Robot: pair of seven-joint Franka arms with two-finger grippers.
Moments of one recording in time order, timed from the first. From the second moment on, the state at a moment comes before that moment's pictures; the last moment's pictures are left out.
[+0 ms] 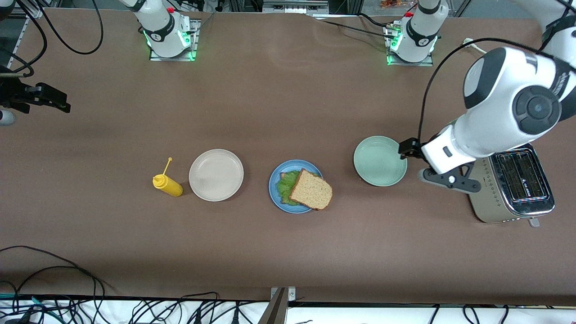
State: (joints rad) left arm -0.08 0.37 -0.18 -1.38 -0.01 1.66 -0.03; right arm 0.15 0.07 -0.20 -1.53 -0.02 1.50 -0.09
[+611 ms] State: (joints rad) left arm -0.05 0.23 -0.08 -1.39 0.02 1.60 -0.03; right arm 0.15 0.07 -0.20 -1.51 -0.02 1.50 -0.09
